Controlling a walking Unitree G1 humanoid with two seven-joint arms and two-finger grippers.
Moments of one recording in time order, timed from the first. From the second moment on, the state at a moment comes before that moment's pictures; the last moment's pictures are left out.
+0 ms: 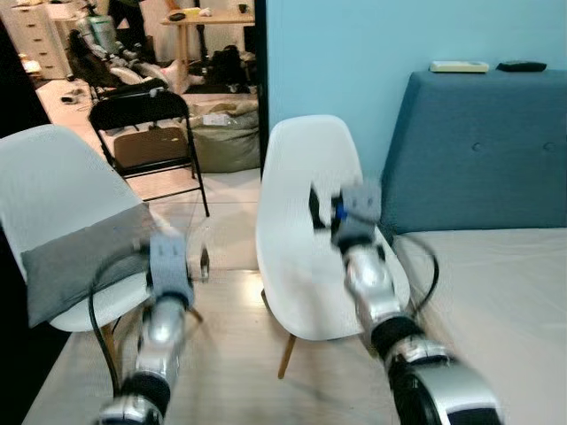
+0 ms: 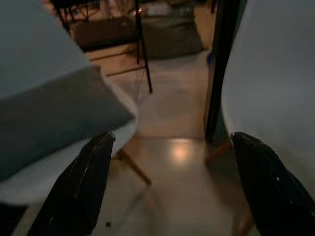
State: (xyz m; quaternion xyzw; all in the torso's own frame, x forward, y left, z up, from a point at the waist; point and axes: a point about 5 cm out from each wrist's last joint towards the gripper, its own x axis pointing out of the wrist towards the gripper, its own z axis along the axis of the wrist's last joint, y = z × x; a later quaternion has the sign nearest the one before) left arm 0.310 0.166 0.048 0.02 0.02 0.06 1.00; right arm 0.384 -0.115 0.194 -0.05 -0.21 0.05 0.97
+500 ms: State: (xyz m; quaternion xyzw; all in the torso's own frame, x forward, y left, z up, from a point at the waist) left arm 0.357 0.175 0.123 0.01 -0.09 0.08 0.99; right arm 0.343 -0.114 0.099 -0.06 -0.09 0.05 0.99
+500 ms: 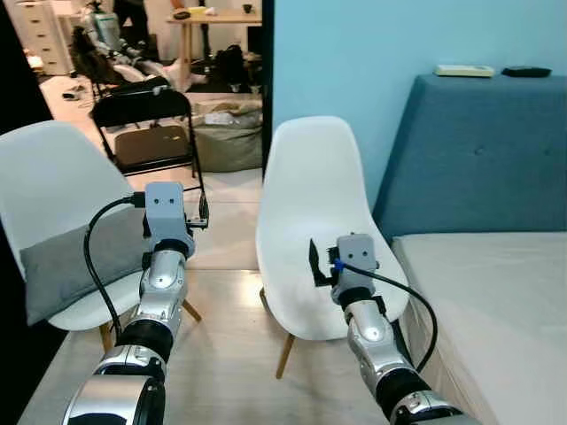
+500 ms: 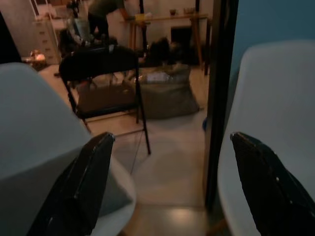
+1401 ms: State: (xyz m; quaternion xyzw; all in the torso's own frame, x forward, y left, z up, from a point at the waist) left arm 0.333 0.171 0.075 -0.01 -0.01 0.10 0.99; right arm 0.362 -0.102 0.142 -0.04 -0.14 0.07 0.99
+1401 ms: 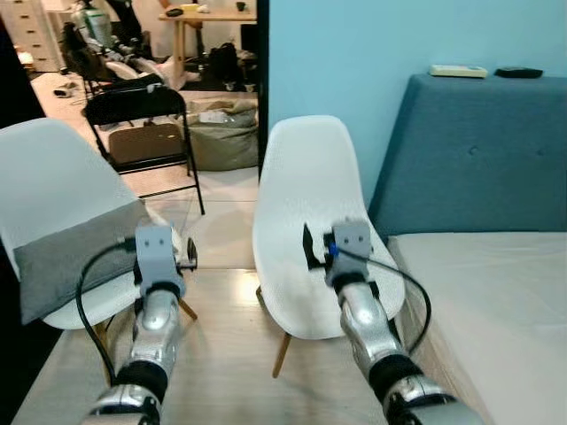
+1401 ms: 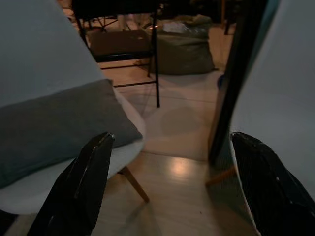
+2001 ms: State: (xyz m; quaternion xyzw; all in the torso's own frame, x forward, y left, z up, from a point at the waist) left arm 0.333 0.167 0.076 0.02 -0.01 0.08 1.00; right arm 0.373 -0.106 0.150 -0.04 -0.12 0.05 0.99
